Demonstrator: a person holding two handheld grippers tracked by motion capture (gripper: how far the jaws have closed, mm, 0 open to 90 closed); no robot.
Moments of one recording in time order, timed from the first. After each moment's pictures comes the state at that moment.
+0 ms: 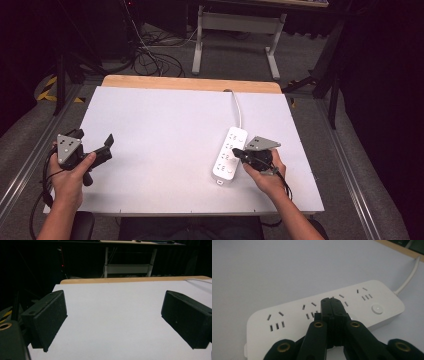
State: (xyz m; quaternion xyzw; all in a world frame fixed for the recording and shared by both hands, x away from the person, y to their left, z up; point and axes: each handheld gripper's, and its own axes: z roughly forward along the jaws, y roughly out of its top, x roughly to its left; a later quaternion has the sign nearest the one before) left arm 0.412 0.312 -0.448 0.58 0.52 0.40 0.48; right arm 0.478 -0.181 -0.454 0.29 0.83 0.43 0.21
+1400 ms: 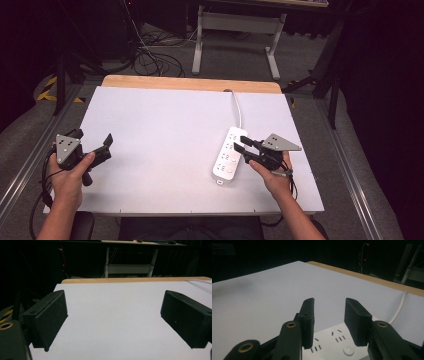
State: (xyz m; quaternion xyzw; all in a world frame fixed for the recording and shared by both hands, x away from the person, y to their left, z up) left arm 0.412 0.314 -0.447 0.57 0.53 0.40 0.48; right arm 0.472 -0.201 -0.440 0.29 0.75 0.56 0.21
